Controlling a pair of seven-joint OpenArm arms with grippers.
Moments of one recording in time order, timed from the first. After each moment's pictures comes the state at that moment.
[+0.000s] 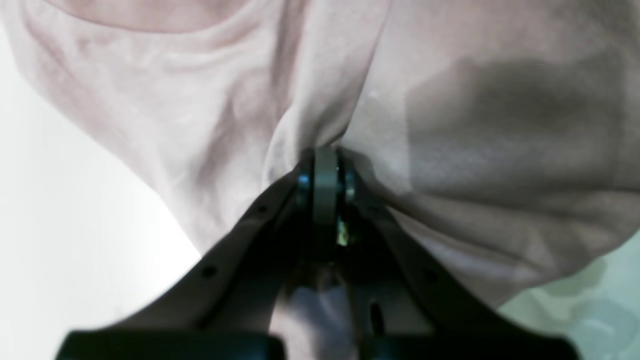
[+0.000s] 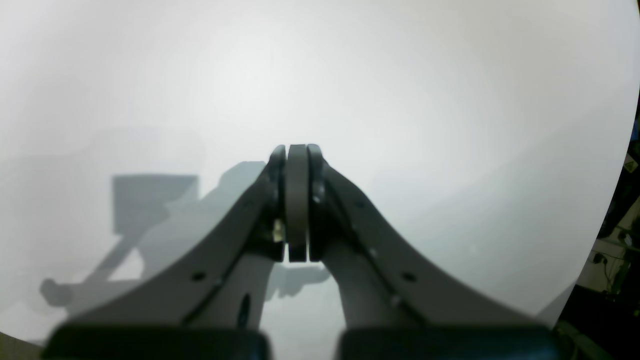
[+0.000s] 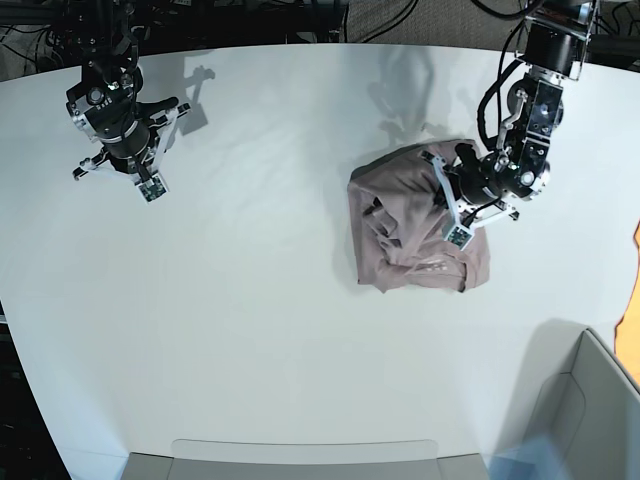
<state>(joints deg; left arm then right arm) 2.5 -27.0 11.6 85.3 -22.1 -17.0 53.1 -16.6 17.2 5.7 116.5 0.6 26.0 -63.6</state>
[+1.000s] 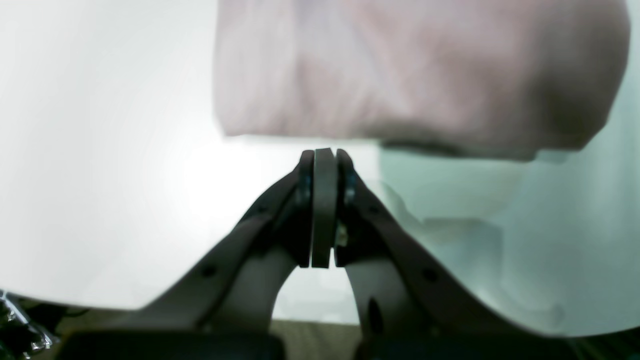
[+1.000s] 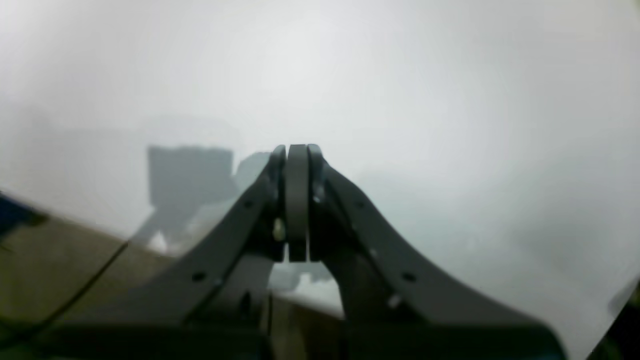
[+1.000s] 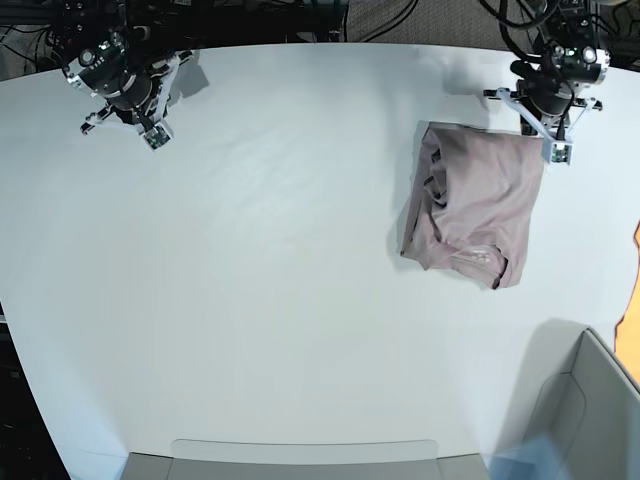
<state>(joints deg) 30.2 -12.1 -27.9 117.2 -18.1 -15.7 61.9 -30.1 22.0 5.8 120.0 9.5 26.1 -63.5</state>
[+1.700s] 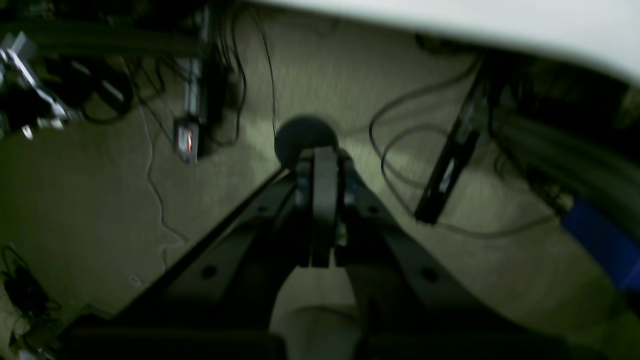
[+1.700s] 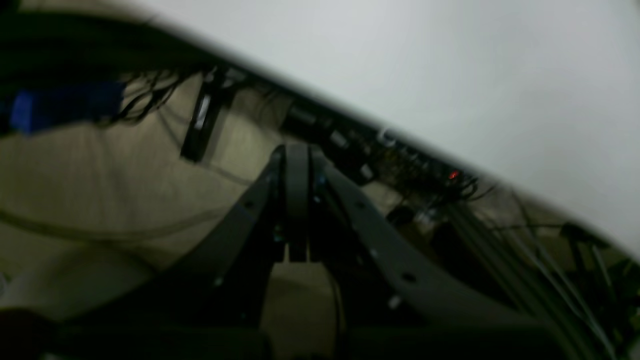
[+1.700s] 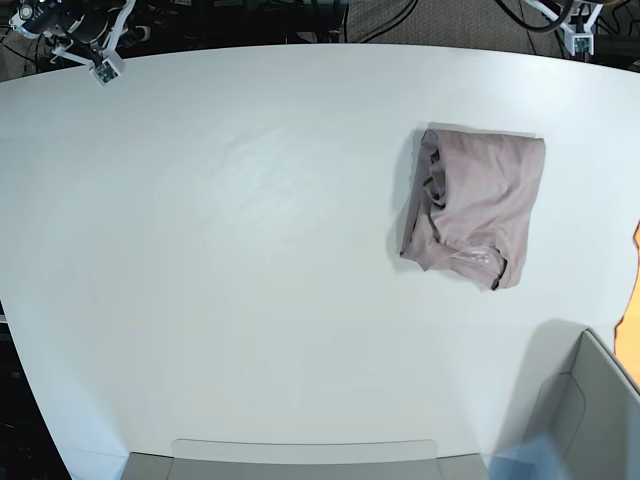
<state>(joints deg) 55.7 -5.0 -39.2 117.7 -18.0 -15.8 57.5 -54.8 31.9 21.0 120.3 30.5 26.0 -56.6</state>
